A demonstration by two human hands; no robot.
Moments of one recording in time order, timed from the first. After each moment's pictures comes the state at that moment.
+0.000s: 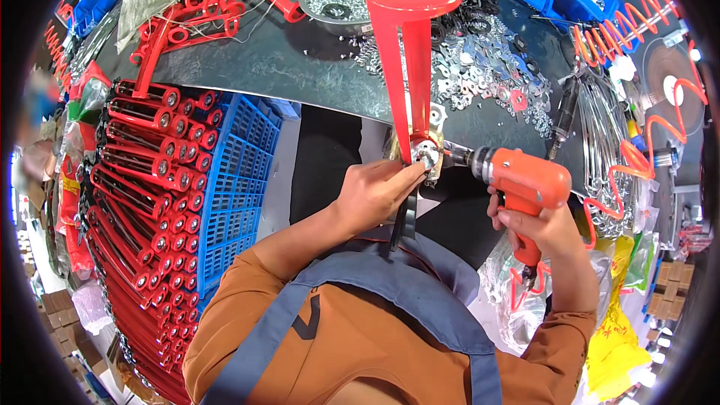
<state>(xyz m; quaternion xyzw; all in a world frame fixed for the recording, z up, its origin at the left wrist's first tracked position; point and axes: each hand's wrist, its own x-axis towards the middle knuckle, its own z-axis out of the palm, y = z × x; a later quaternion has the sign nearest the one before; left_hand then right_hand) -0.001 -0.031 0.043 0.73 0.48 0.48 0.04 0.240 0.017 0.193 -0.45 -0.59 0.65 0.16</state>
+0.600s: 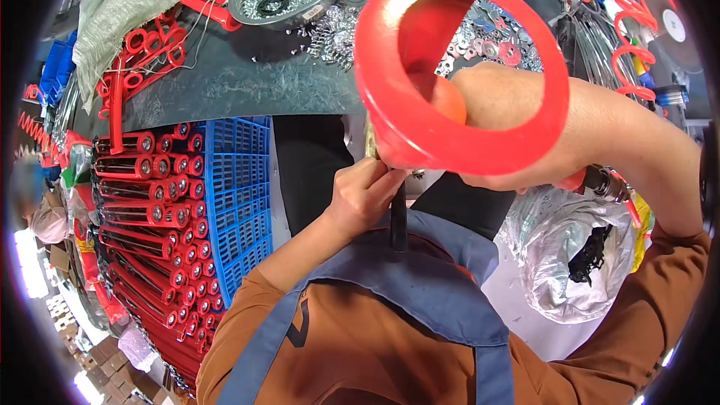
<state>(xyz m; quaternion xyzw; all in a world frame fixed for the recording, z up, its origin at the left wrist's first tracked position) 0.004 -0.016 0.015 0.75 0.44 0.48 0.04 0.134 0.106 0.269 -0.35 -0.79 0.41 -0.30</state>
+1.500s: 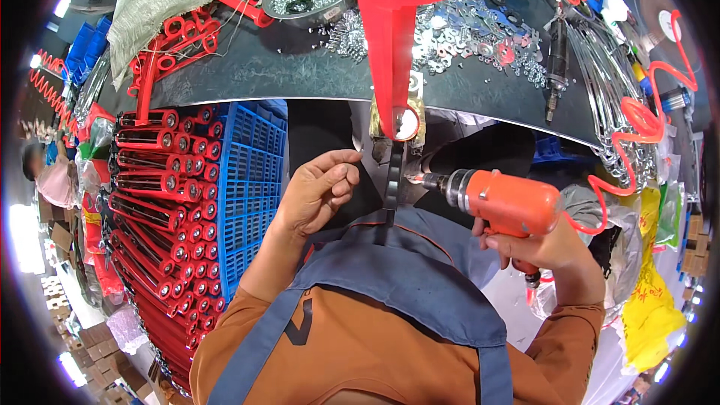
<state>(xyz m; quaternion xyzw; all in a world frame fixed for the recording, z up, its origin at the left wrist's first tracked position) -0.038 -0.081 0.065 0.16 0.39 0.55 0.72 0.265 -0.033 0.191 -0.43 -0.55 0.70 0.14</state>
